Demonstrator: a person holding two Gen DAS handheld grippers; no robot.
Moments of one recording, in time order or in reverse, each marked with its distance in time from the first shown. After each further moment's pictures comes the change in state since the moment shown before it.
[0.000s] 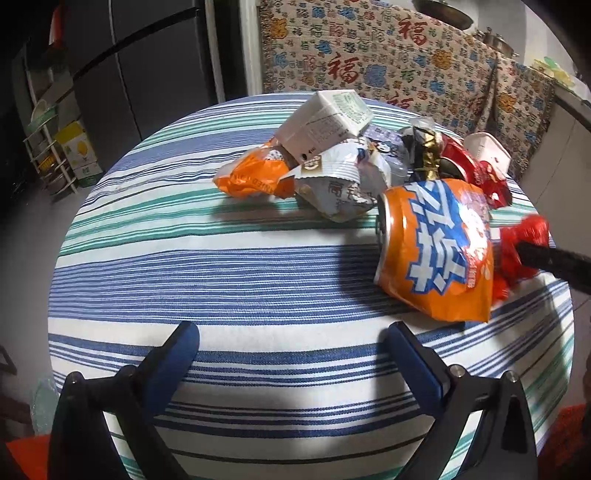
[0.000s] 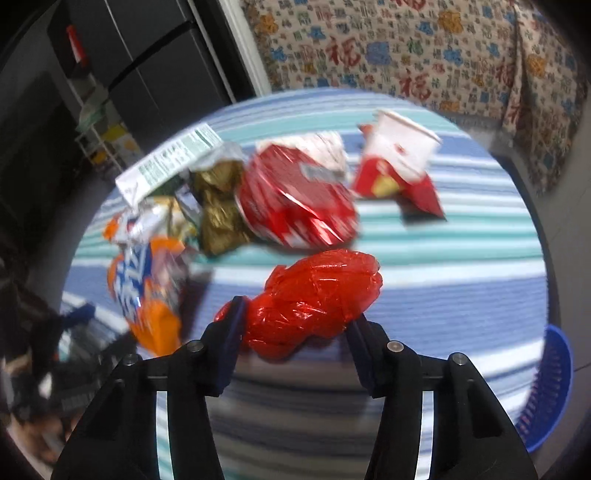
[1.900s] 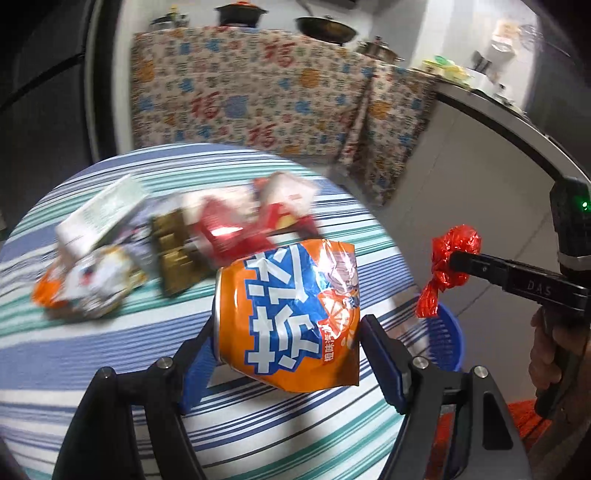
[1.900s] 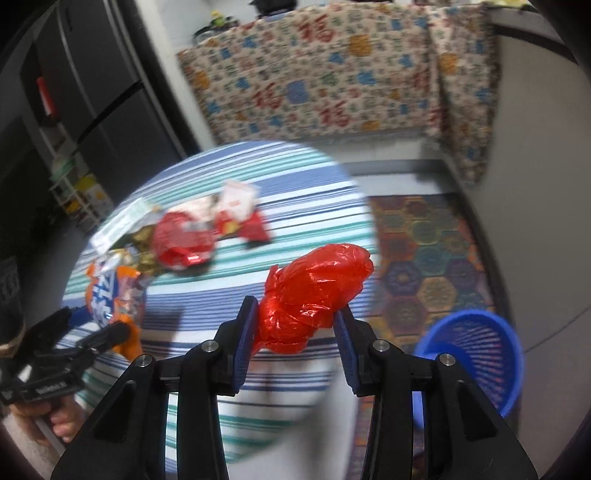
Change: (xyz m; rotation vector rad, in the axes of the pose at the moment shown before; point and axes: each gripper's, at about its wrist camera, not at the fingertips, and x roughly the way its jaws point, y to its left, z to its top) left arm -0.050 -0.149 0.036 0.174 -0.098 -0.406; right arm -0.125 -0.127 -0.019 0.129 -0.154 -0.149
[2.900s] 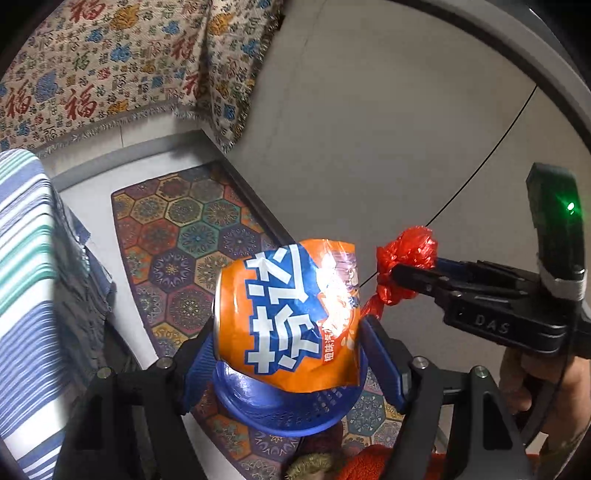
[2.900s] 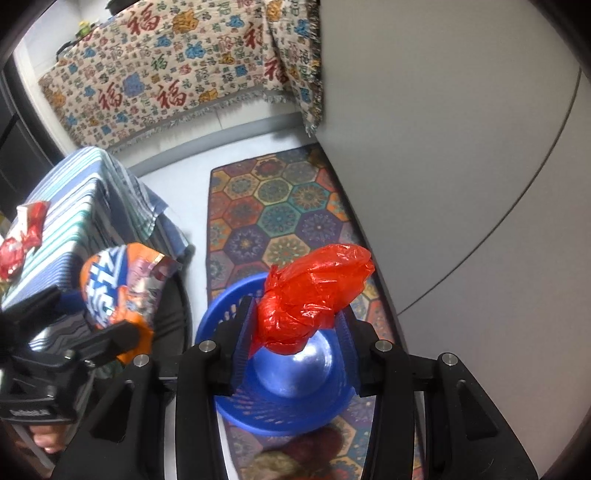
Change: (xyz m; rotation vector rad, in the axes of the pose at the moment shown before) left arm 0.229 -0.273 0.022 0.205 0.244 -0.312; right arm -0.016 -0.269 -0.043 0.206 0.120 -0.287
